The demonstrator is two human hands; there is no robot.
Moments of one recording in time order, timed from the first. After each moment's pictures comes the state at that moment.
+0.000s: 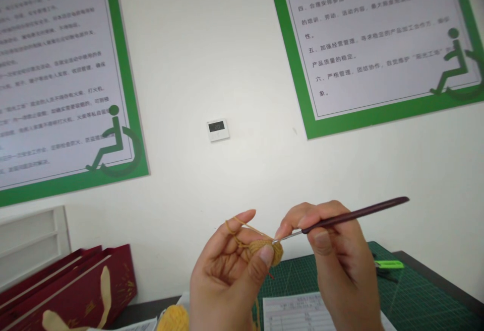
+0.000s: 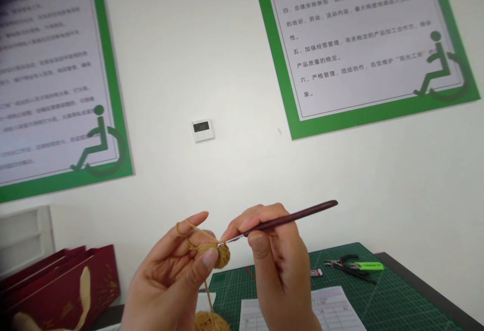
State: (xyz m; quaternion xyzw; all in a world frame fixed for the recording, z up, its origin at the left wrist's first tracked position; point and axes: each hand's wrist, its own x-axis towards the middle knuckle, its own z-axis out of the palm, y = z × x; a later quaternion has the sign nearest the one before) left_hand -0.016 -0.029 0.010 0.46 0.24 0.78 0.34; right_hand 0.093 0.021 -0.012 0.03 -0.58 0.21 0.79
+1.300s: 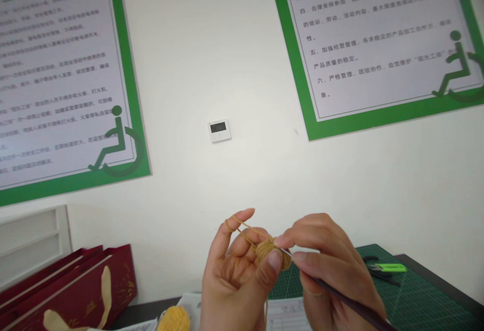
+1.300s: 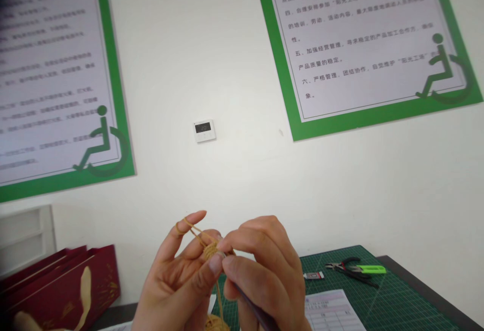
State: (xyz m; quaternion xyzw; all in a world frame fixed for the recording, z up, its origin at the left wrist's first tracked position) left_hand -0.020 -0.028 0.006 0.47 0.19 0.74 0.44; right_hand 0.090 0.019 -0.006 0.02 -0.62 -0.13 0.78
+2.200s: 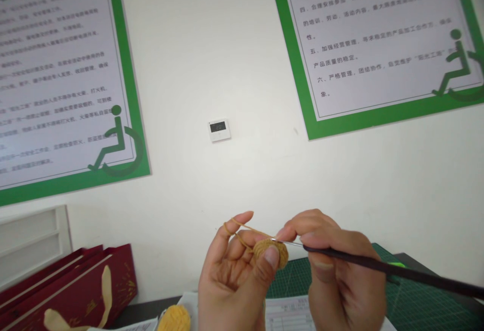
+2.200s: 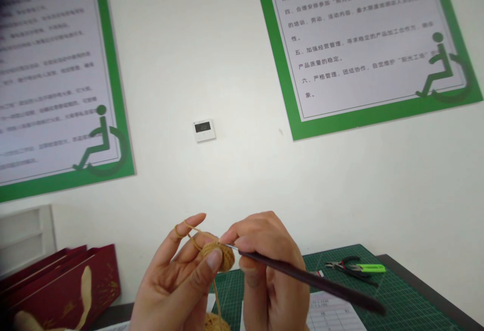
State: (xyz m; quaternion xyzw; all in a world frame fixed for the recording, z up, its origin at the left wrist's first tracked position) left_hand -0.013 -0.030 0.006 0.43 0.21 0.79 0.39; right_hand 0.082 0.018 -0.011 0.05 -0.57 0.05 0.82
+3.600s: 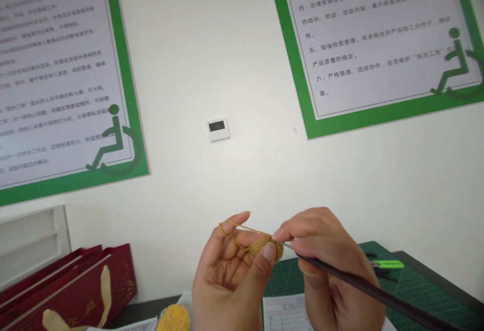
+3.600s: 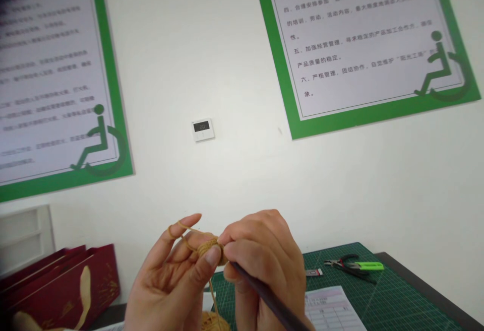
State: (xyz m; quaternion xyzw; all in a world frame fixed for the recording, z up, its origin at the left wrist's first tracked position) left_hand -0.012 -0.029 0.005 0.44 0.22 0.80 0.33; right_hand 0.095 0.016 -0.007 0.00 -0.63 -0.09 0.77
